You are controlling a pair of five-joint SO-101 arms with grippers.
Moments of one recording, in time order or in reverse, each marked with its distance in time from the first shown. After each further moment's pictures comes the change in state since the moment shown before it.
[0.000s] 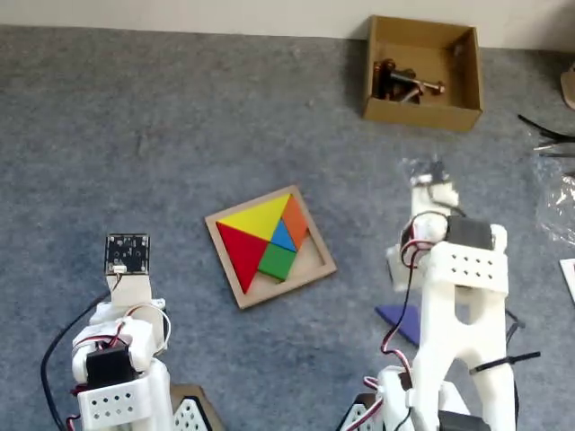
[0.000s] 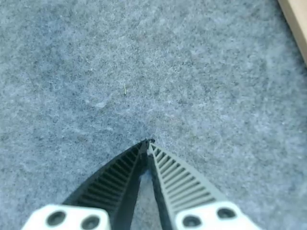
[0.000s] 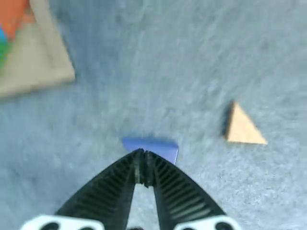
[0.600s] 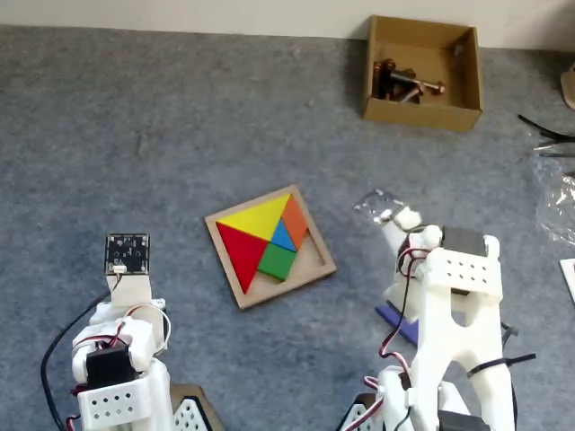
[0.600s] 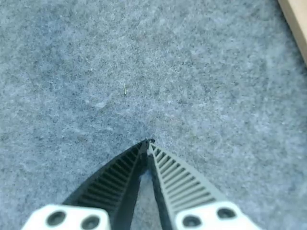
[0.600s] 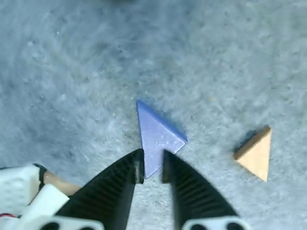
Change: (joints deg) left arm 0.0 0.0 0.0 0.0 0.0; right arm 0.2 0.2 5.5 0.1 30.7
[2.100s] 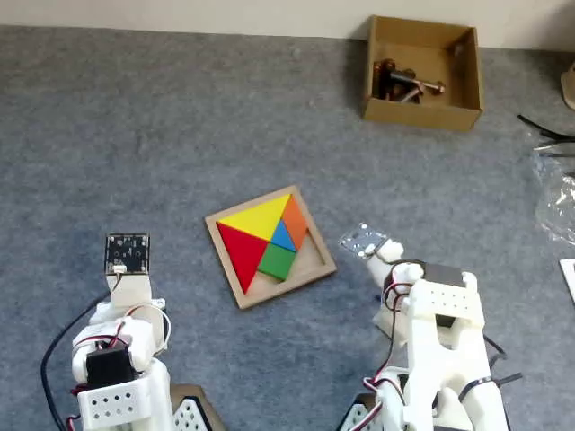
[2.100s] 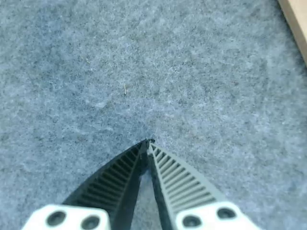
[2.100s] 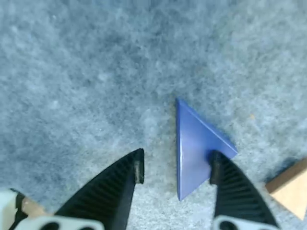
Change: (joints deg) left arm 0.0 0.0 0.0 0.0 0.0; right arm -1.1 -1.1 20.5 -17.8 1.6
